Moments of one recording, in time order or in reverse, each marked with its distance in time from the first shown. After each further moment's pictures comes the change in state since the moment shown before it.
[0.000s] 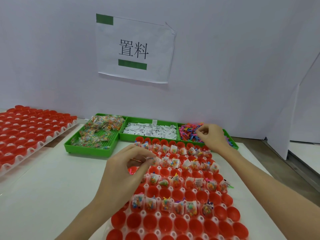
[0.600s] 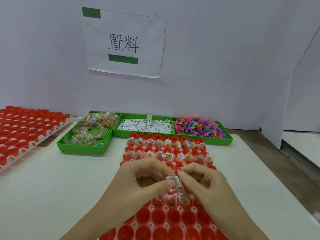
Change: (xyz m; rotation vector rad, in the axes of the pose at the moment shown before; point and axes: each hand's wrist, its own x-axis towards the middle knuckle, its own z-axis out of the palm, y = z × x) left_hand -0.020 0.026 0.015 -0.350 -0.393 -0.211; right_hand -0.210 -0.097 -0.041 0.845 -0.323 0.058
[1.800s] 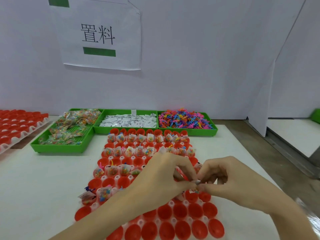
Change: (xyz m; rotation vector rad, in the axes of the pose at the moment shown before) left_hand 0.056 0.004 0.083 0.403 -0.264 0.014; right_hand -0.012 -0.011 -0.108 -0.511 -0.201 0.125
